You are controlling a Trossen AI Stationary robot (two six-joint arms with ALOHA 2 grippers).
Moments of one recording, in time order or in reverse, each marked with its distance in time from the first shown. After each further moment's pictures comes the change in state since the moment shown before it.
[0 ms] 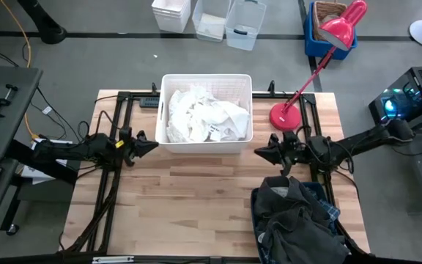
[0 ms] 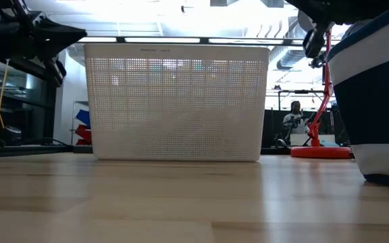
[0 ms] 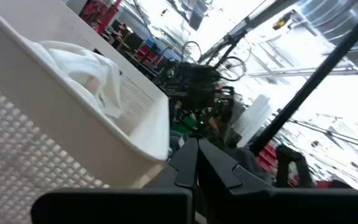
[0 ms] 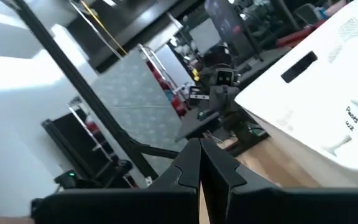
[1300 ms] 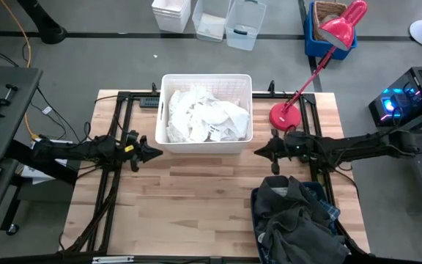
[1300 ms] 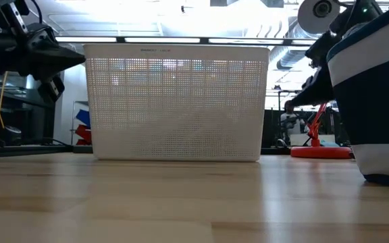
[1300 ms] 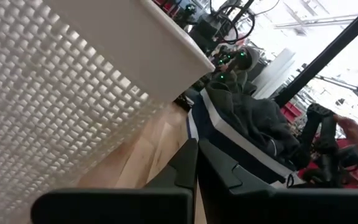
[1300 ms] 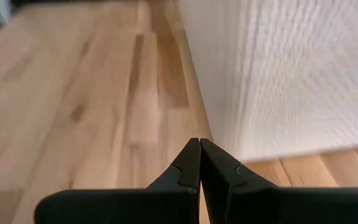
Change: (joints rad) left arm -0.001 0.030 0.001 -0.188 0.069 -0.001; right arm -0.316 0.007 -0.078 -0.543 -0.247 -0.582
